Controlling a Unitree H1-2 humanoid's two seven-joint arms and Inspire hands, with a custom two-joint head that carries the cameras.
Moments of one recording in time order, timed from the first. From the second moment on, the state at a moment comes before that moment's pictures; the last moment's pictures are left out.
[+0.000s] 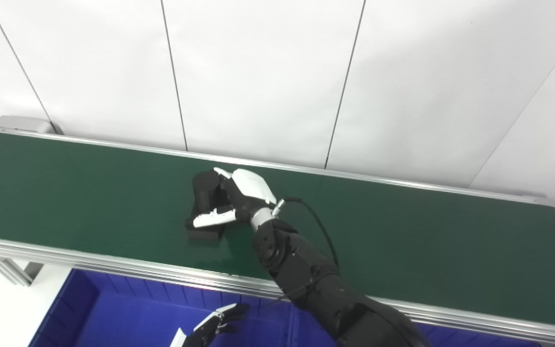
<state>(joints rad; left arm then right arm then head) 0.29 0.26 -0.52 0.05 0.15 -0.44 0.34 -0.95 0.25 0.48 1.20 -0.57 -0.01 -0.21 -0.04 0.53</state>
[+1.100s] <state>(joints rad) 0.32 0.27 -0.53 0.01 0.15 -0.44 0.34 -0.95 0.31 0.38 1.36 -0.46 -0.24 -0.65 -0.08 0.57</state>
